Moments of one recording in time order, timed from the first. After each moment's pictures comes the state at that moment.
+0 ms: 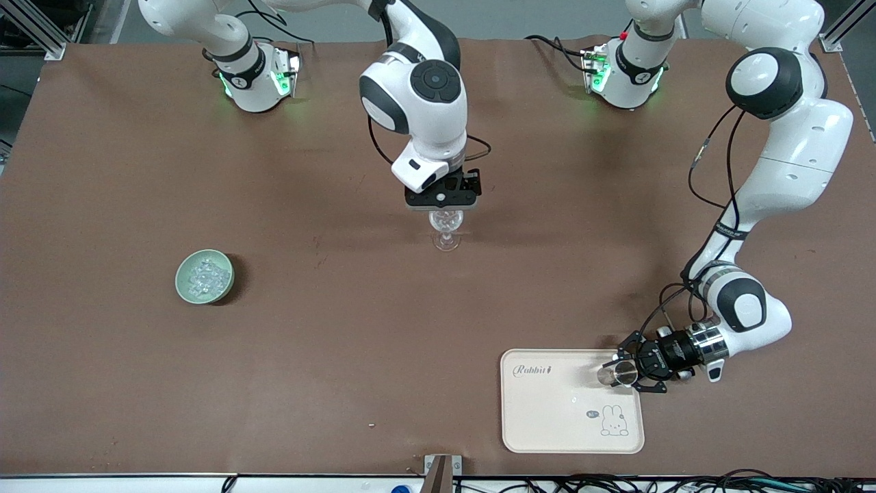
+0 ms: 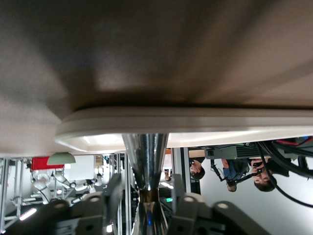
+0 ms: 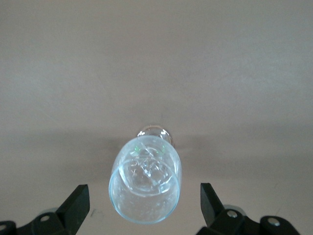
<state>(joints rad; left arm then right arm) 0.43 1.23 -0.59 -1.21 -0.95 2.24 -0.88 0.87 0.50 -0.02 -1.49 -0.02 2.06 0.88</state>
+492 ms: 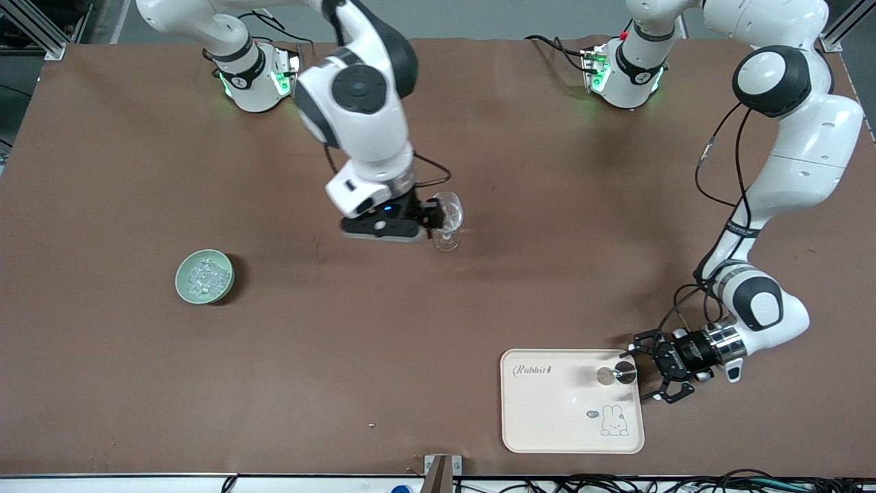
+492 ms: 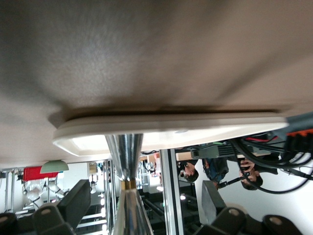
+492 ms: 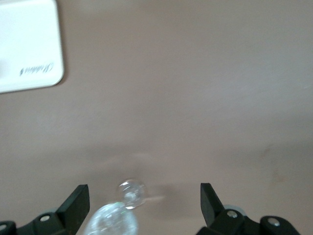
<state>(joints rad) 0.47 1.20 -0.57 -1.22 -0.94 2.24 -0.87 0.68 0.41 -0.04 -1.45 -0.02 2.00 0.78</state>
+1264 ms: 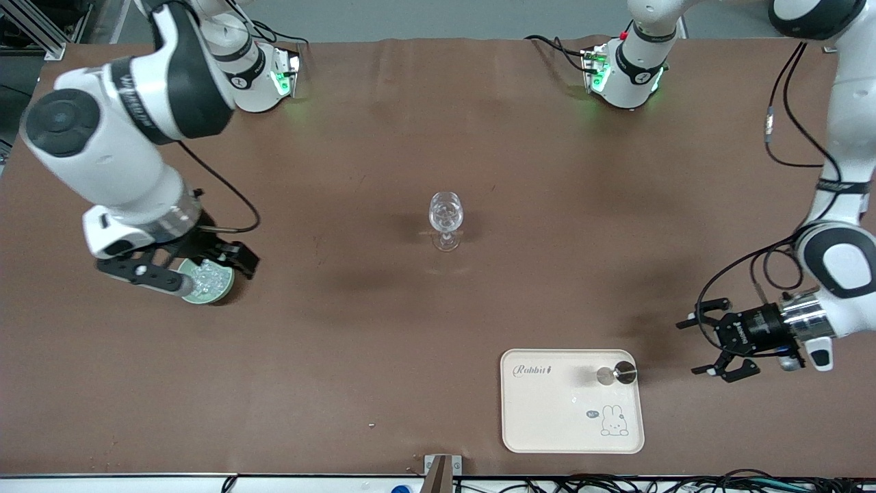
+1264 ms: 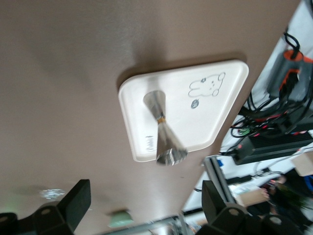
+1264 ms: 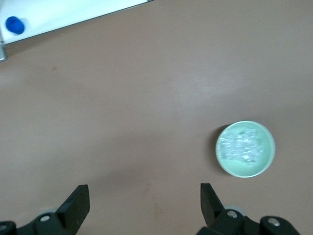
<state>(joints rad) 0.55 0.76 -0.56 -1.42 -0.51 2.10 -1.01 0.28 0.22 -0.04 -1.56 -0.04 1.89 0.51</state>
